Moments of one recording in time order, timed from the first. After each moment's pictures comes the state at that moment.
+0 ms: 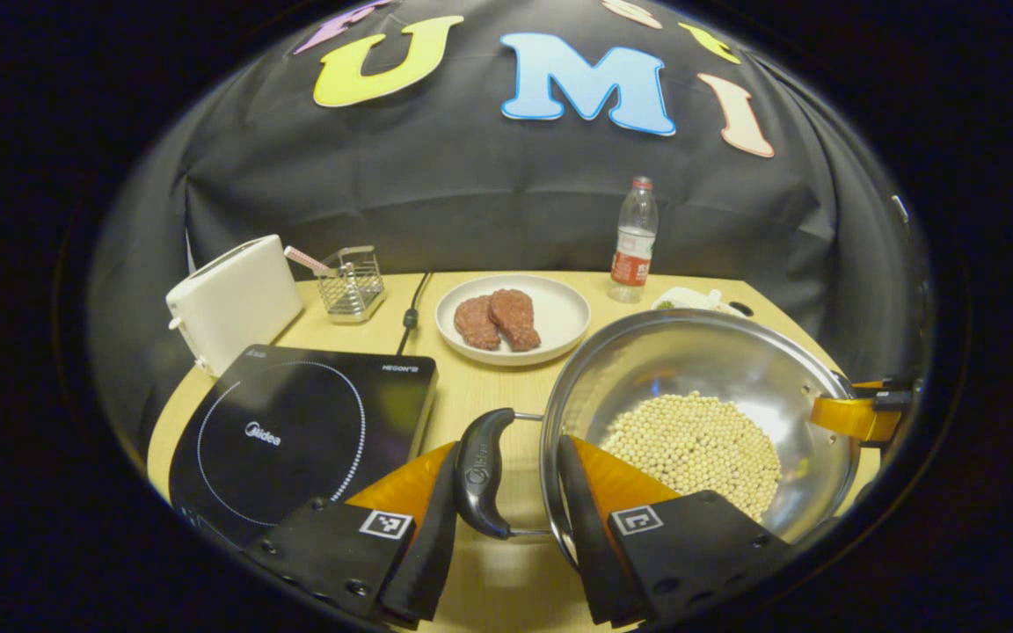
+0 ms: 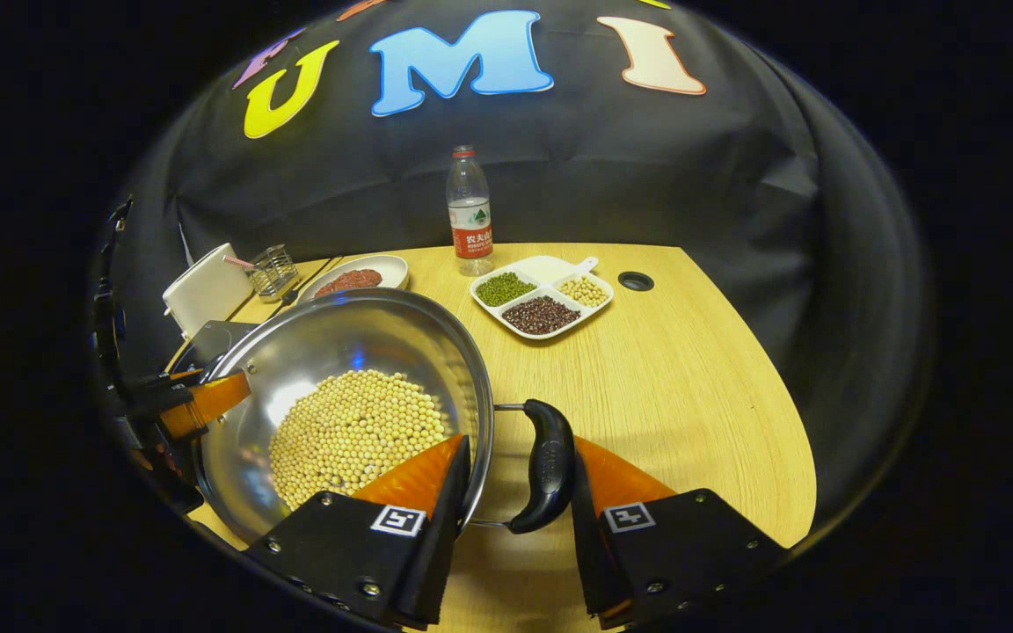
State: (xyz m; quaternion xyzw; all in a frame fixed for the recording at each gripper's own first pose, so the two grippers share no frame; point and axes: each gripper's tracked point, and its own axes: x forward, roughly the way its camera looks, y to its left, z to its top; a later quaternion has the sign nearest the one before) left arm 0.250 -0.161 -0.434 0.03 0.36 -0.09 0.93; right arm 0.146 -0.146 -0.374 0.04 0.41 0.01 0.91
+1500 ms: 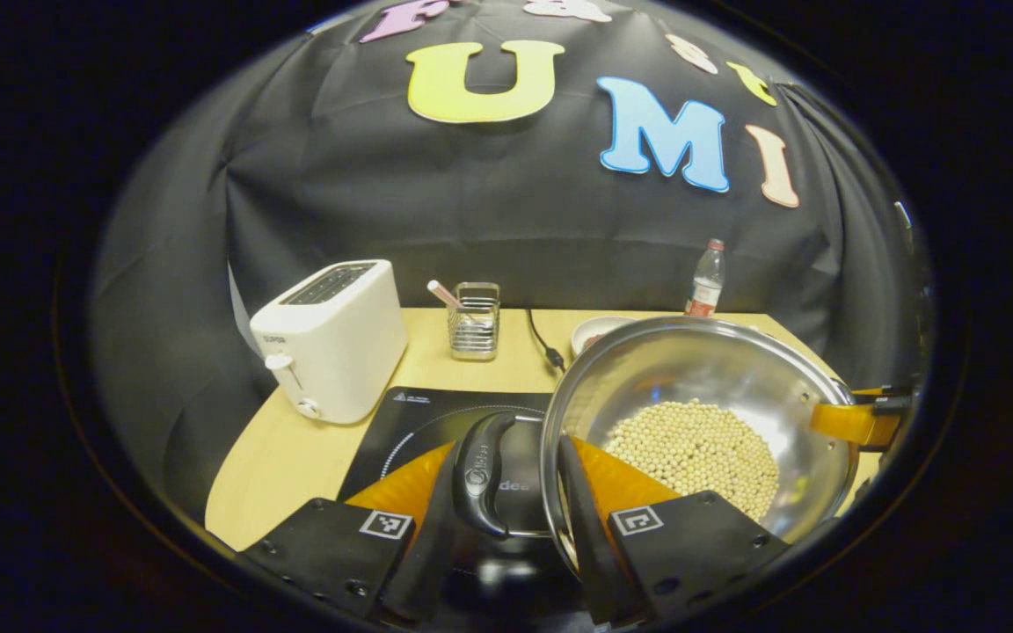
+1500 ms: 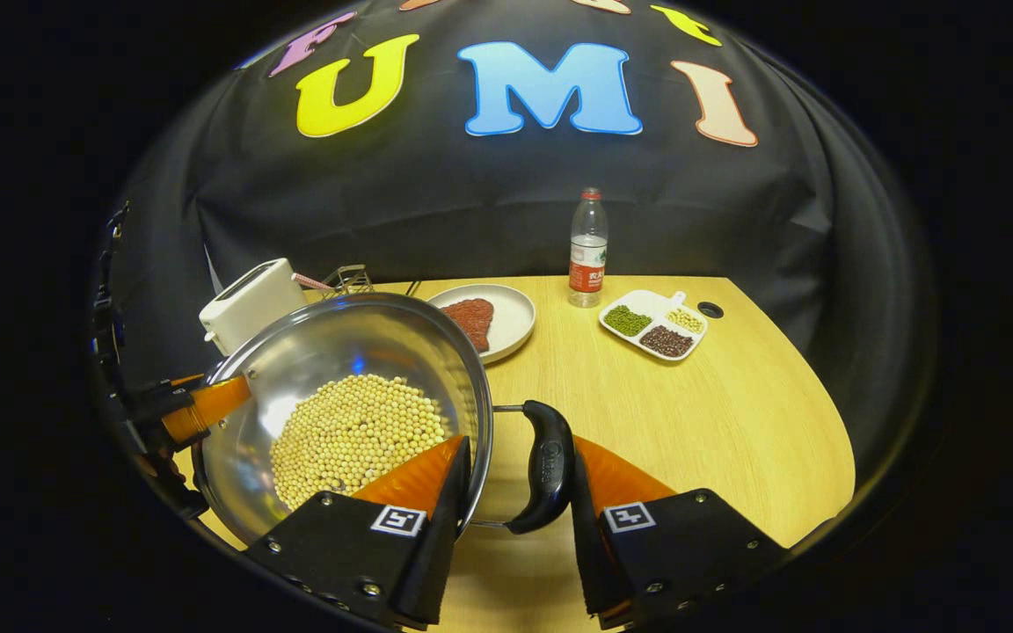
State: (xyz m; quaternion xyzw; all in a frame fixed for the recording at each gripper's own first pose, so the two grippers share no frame) left arm 0.273 0.057 -0.375 0.02 0.33 -0.09 0.94; right arm 0.144 0.060 -0.319 0.05 0.39 0.00 0.92
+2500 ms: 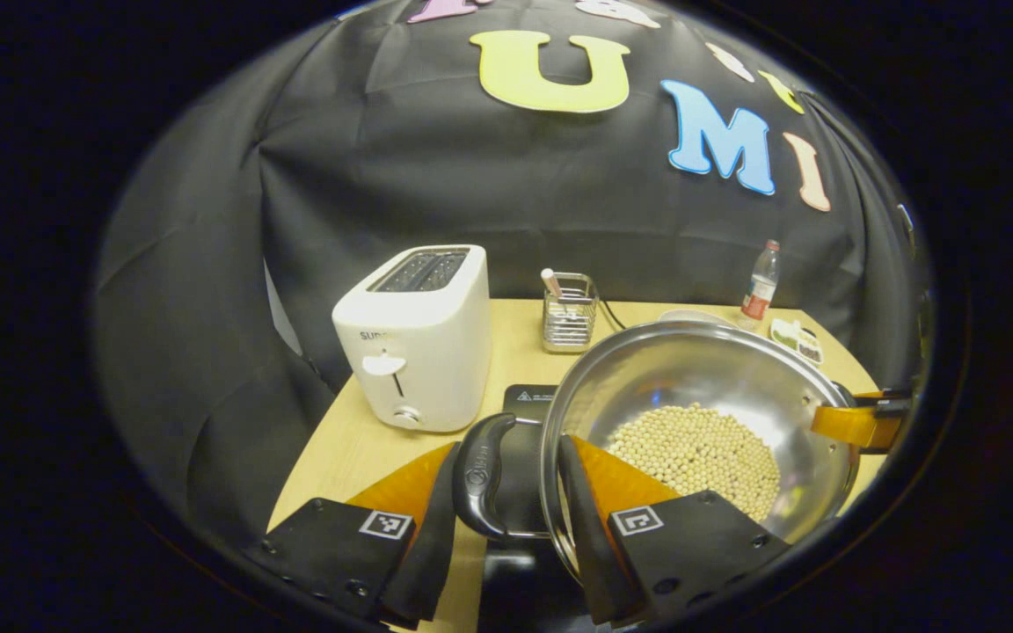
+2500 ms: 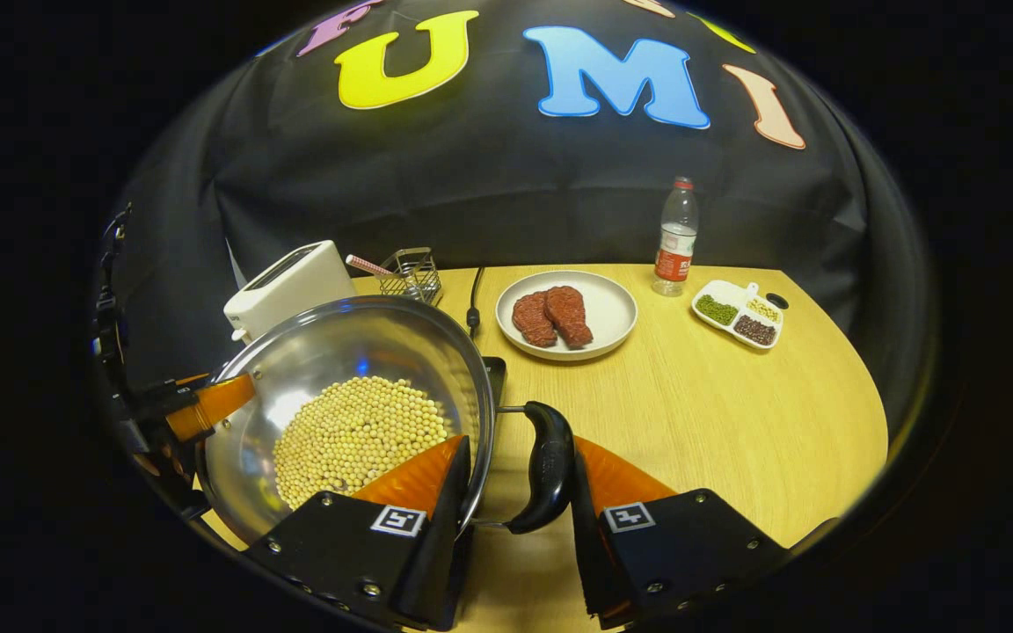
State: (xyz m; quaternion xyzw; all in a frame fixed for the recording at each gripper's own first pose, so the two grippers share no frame) left arm 0.305 0.194 -0.395 0.03 0.35 -0.07 0.93; right arm 0.170 0.188 -0.343 0.06 0.40 0.03 0.91
